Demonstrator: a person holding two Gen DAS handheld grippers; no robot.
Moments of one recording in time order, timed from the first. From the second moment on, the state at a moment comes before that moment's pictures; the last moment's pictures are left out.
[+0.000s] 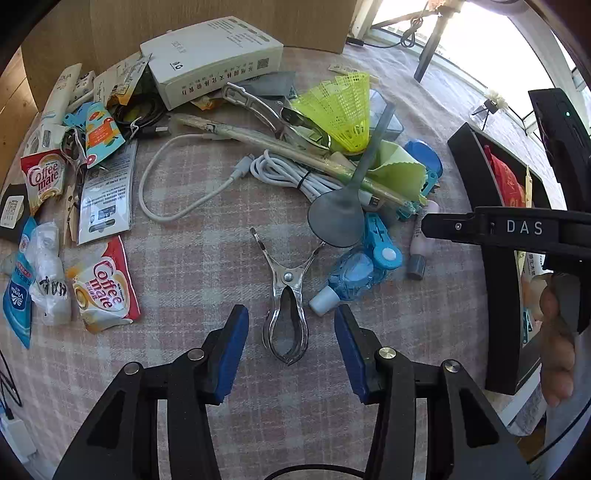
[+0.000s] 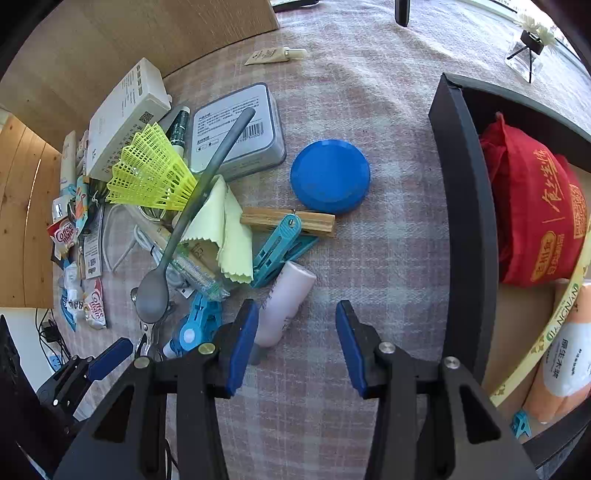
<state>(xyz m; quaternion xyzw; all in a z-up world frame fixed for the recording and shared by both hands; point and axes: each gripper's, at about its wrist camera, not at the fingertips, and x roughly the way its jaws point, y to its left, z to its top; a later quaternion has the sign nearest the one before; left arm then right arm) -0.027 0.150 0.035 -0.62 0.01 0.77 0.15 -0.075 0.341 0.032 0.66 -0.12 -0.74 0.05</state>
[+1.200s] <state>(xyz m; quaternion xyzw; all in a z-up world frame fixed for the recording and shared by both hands) -0.013 0.144 0.091 -0.57 -0.02 0.81 0.14 -0.008 0.408 0.074 0.63 -0.09 -0.77 0.08</state>
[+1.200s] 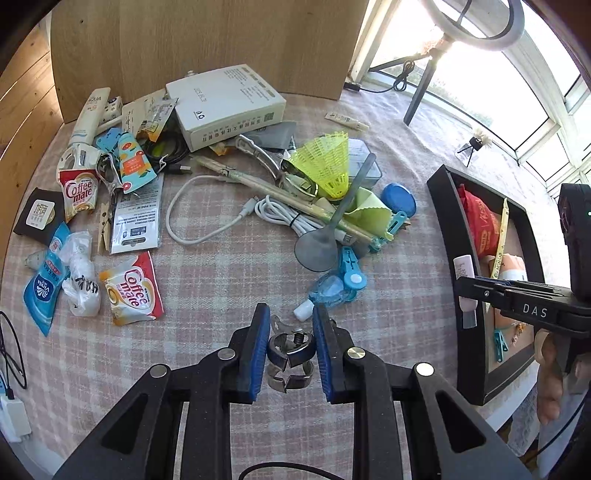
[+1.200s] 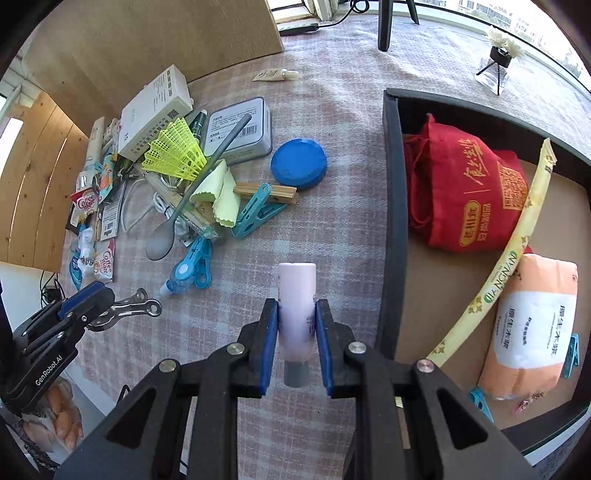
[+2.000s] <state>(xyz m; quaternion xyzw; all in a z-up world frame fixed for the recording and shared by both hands) 0.063 0.381 0.131 -0.54 0.08 0.77 0.34 0.058 0.608 0.109 0.59 -0.15 -0.79 -0.08</state>
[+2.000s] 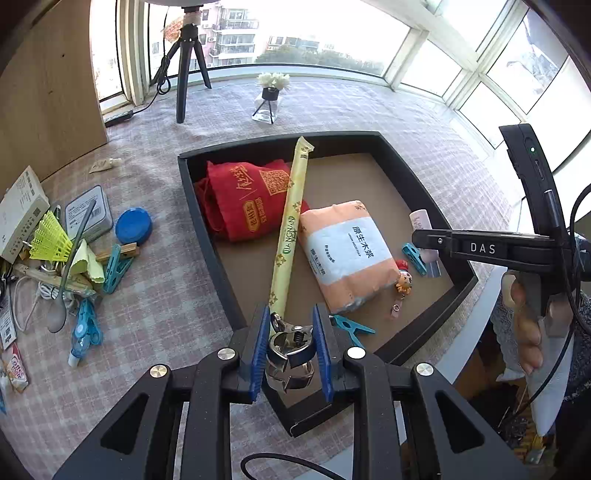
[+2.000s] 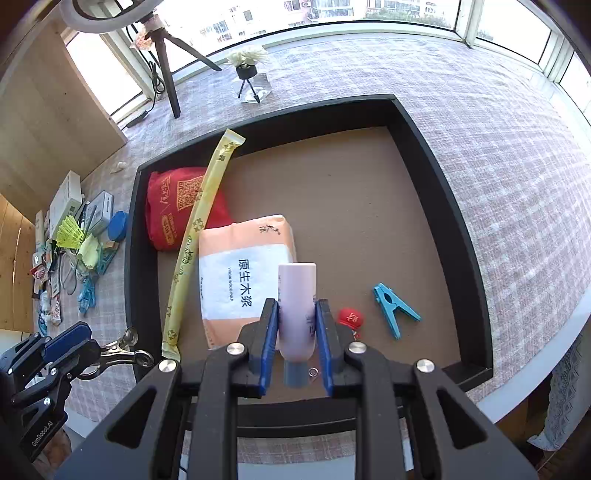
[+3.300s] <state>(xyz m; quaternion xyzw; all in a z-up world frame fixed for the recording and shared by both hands) -0.037 -0.007 0.061 -0.59 -0.11 0.80 -0.02 -0.010 0.308 0.114 0.58 -0.03 -0.80 0.16</state>
